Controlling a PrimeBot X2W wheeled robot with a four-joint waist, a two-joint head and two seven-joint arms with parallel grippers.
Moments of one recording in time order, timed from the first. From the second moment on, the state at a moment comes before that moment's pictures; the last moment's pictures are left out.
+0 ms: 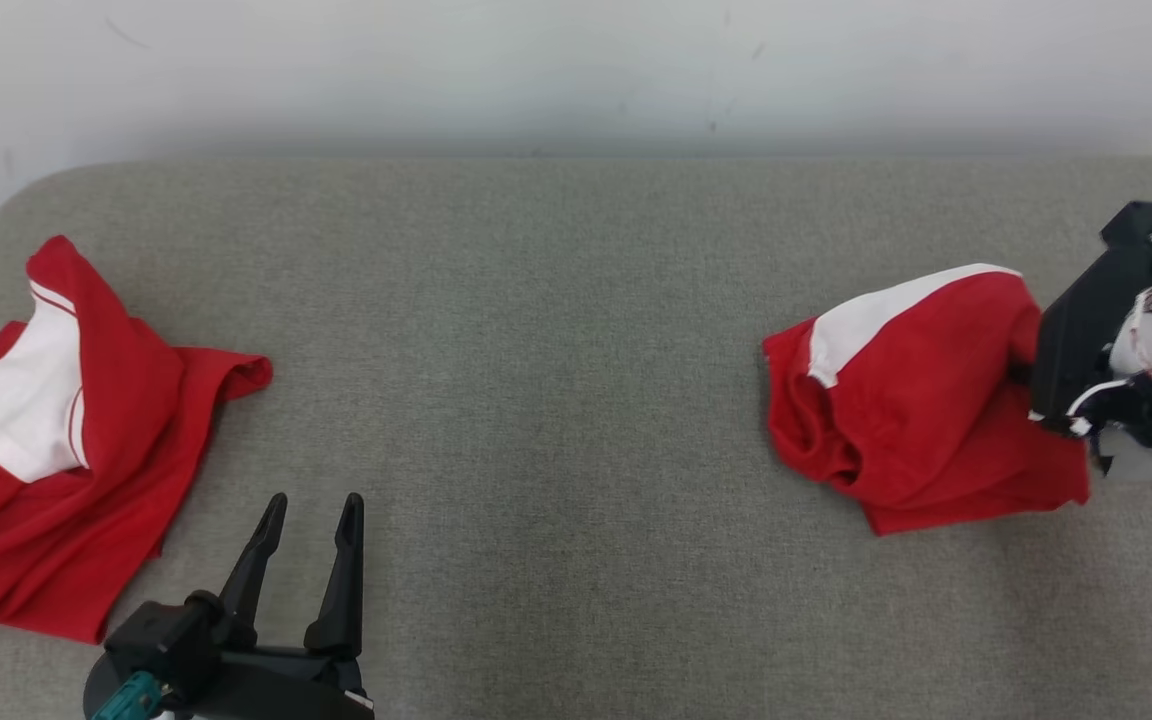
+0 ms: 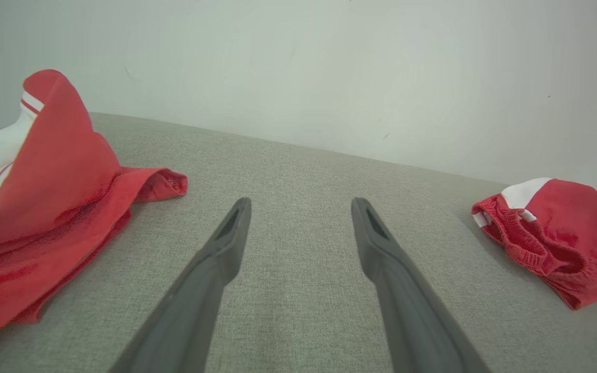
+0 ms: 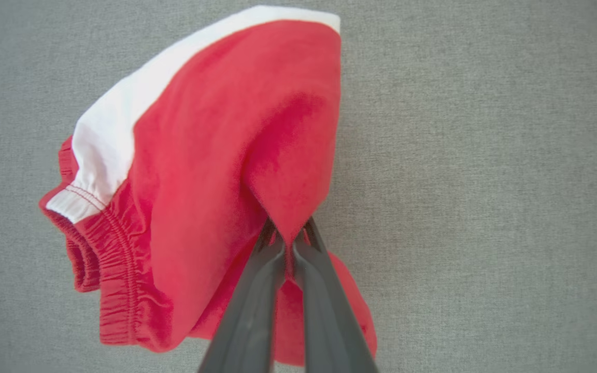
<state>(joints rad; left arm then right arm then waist) -0.11 0.16 -0.32 0.17 -0.38 0.00 -0.26 -0.77 -0.44 0.38 0.65 0.80 -0.11 0.83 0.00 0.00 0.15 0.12</state>
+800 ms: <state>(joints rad) -0.13 0.20 -0.30 0.11 -0.35 -0.04 -0.26 -0.88 -0.53 0.36 0.69 0.72 -0.12 0.78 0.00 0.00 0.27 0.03</state>
